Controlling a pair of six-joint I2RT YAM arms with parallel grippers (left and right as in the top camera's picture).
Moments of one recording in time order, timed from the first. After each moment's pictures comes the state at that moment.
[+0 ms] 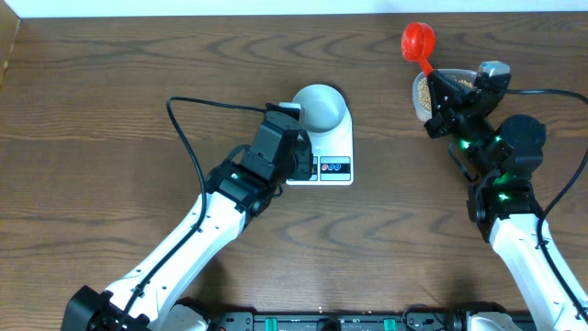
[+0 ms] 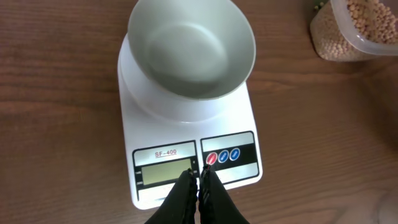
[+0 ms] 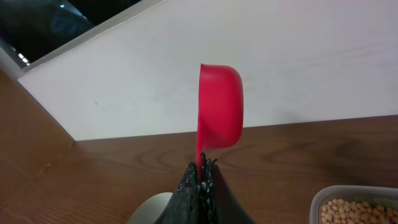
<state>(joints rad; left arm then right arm) -0.56 1.39 0.95 -0.37 -0.01 -0.42 0.04 1.23 0.67 0.51 -0.38 0.37</state>
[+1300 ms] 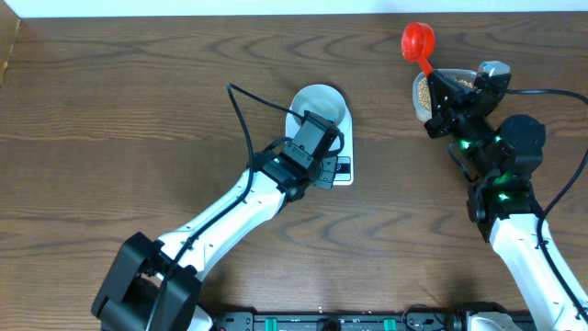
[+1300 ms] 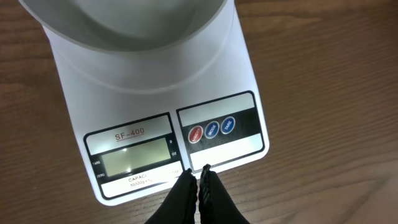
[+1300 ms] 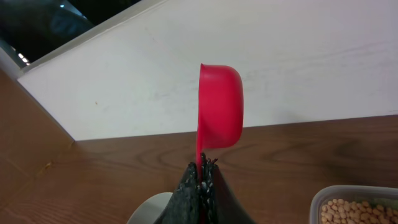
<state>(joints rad) -0.67 1.62 1.06 -0.46 -0.03 -0.38 0.04 1.23 0.67 0.51 -0.38 0.37</state>
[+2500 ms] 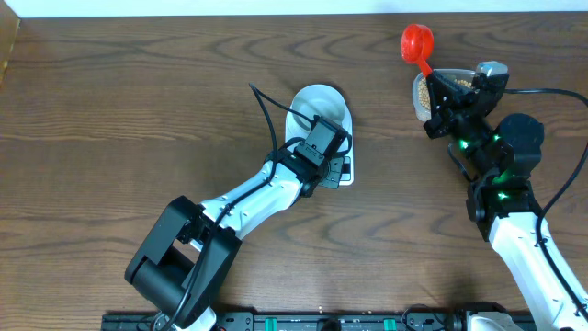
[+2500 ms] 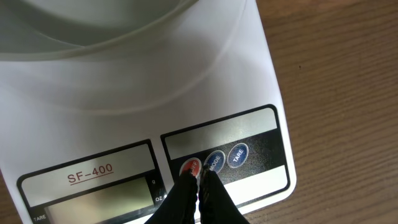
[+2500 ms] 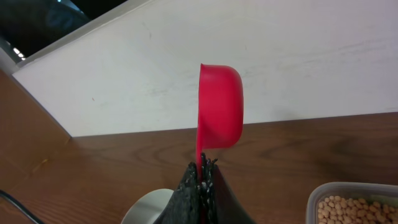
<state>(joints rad) -0.67 1.80 1.06 -0.32 -0.03 -0.38 0.04 1.24 0.67 0.50 -0.38 0.35</state>
